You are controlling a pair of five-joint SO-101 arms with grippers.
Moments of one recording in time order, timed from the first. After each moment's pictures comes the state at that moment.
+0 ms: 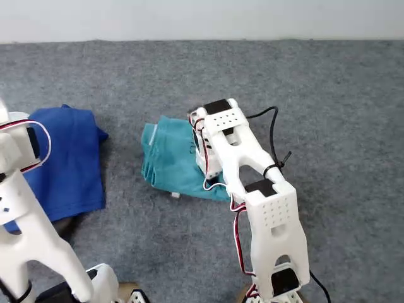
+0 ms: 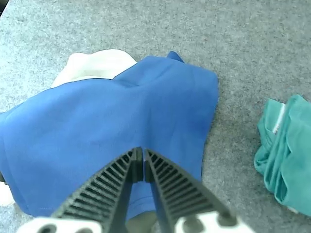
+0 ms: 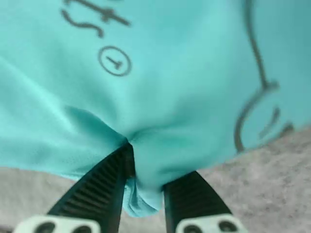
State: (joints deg) left arm -30.0 -24.7 -10.5 99.4 -4.6; right arm -22.9 42.2 -23.4 98.4 8.9
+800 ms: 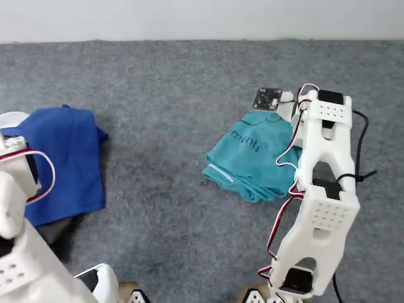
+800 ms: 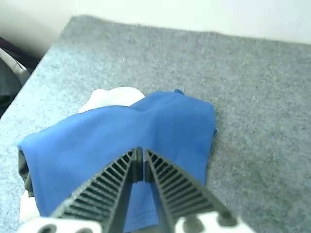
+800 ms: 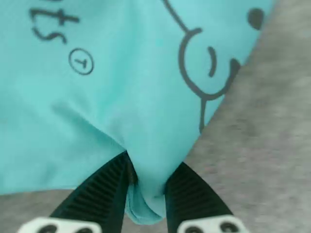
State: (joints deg) left arm -30.0 -38.9 -10.5 99.4 -5.0; right arm 9.0 35.3 -22.2 69.6 81.5
